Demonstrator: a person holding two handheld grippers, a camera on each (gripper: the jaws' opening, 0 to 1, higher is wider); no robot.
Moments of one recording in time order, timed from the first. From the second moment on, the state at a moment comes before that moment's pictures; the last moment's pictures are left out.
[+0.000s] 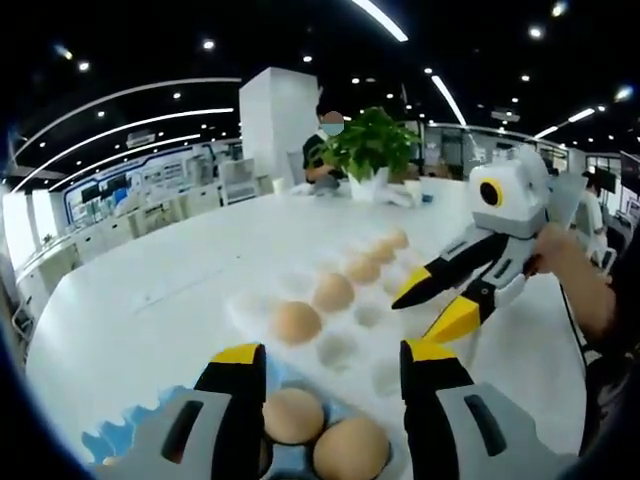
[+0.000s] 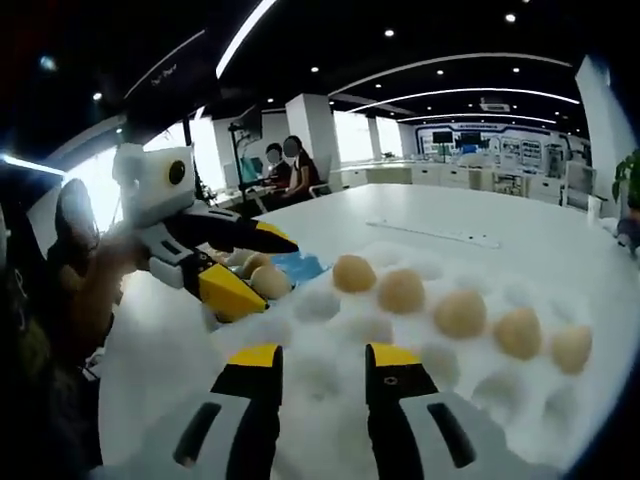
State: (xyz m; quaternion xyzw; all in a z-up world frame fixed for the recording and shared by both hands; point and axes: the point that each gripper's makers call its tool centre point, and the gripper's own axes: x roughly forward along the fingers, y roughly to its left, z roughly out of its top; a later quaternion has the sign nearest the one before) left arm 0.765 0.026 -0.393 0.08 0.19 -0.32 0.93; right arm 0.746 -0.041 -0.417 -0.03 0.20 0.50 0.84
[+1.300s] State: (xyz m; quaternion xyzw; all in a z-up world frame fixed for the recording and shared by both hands) left arm 0.813 0.012 -0.409 0.09 0.23 -0.33 0.91; right arm 0.746 -0.039 -0.416 -0.04 0.19 0.51 0.84
